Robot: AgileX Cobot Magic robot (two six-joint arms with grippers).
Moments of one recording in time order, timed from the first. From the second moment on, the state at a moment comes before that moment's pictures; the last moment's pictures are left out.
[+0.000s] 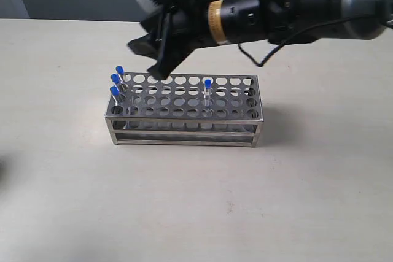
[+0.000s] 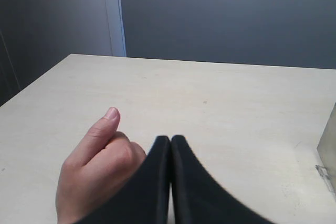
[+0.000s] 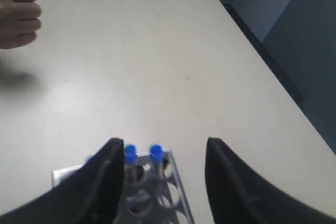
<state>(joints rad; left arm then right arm) 0.08 0.00 0.00 0.34 0.24 -0.35 0.58 1.86 -1.28 -1.52 -0.49 1.03</state>
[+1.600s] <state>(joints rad) 0.08 0.00 0.00 0.34 0.24 -0.35 0.35 1.83 -0.90 -1.00 -0.70 0.68</state>
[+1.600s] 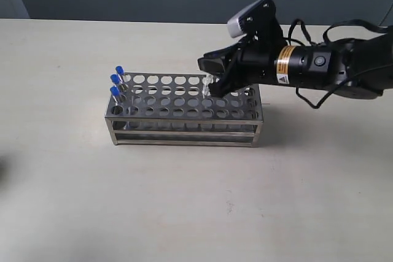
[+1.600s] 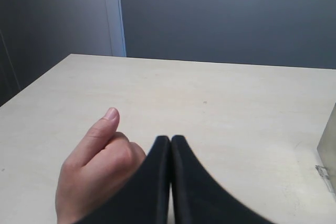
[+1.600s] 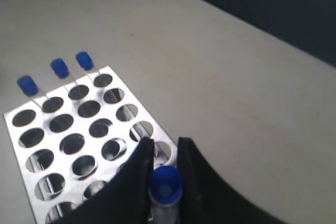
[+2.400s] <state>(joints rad) 0.08 0.00 0.00 0.34 0.24 -0.35 0.67 1.84 -1.11 -1.09 -0.59 0.81</state>
